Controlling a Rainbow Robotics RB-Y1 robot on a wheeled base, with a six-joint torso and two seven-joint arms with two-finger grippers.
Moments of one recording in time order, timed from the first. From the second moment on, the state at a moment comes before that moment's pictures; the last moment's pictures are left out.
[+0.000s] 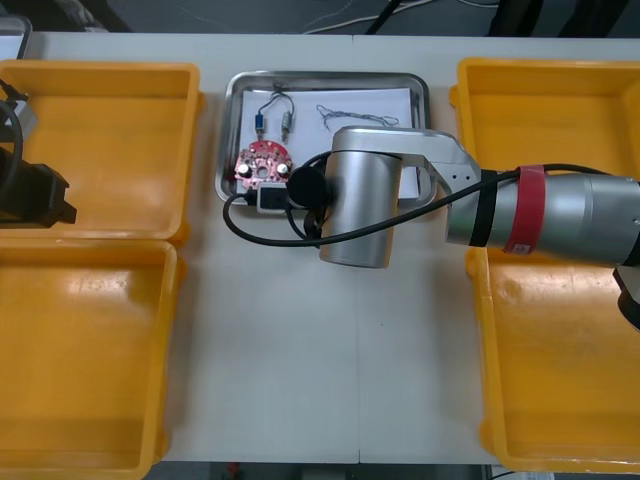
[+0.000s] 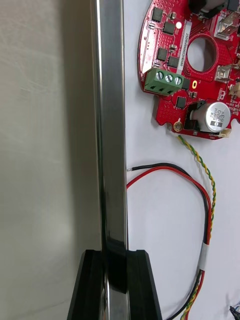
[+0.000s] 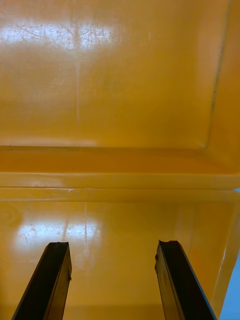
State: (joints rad) right arm -1.21 -0.51 1.26 -1.54 -0.51 1.17 1.65; left arm -0.39 0.88 0.12 -2.04 0.87 1.85 -1.12
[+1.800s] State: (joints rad) right arm -1.26 -0.50 1.26 -1.28 -0.51 0.86 1.75; left arm -0.39 0.88 0.12 -2.04 0.87 1.85 -1.12
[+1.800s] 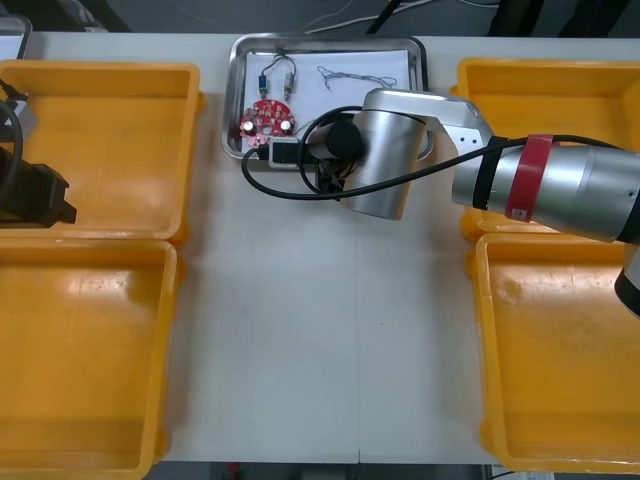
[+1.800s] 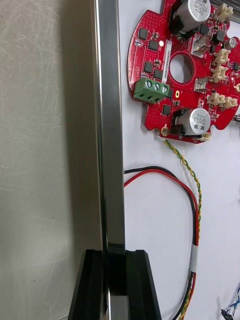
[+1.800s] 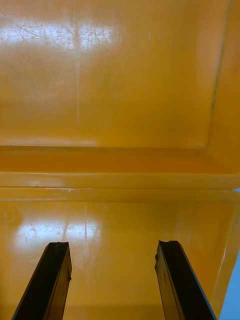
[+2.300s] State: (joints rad) right arm -1.26 -0.50 1.26 -1.28 -0.54 0.91 1.75; left arm -0.39 0.88 0.12 -2.04 0.87 1.85 -1.12
